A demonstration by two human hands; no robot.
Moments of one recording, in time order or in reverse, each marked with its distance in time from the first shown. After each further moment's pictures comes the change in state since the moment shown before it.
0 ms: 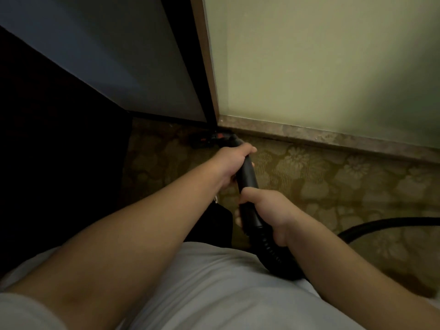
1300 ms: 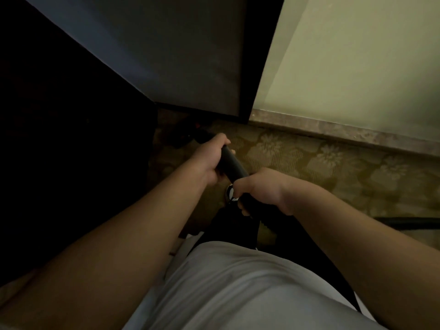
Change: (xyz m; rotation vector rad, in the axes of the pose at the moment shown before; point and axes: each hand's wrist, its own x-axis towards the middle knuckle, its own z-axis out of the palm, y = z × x) left_hand 0.011 0.026 -0.182 -0.268 0.134 -0.134; right_hand 0.081 -0.069 0.128 -0.533 -0.039 0.038
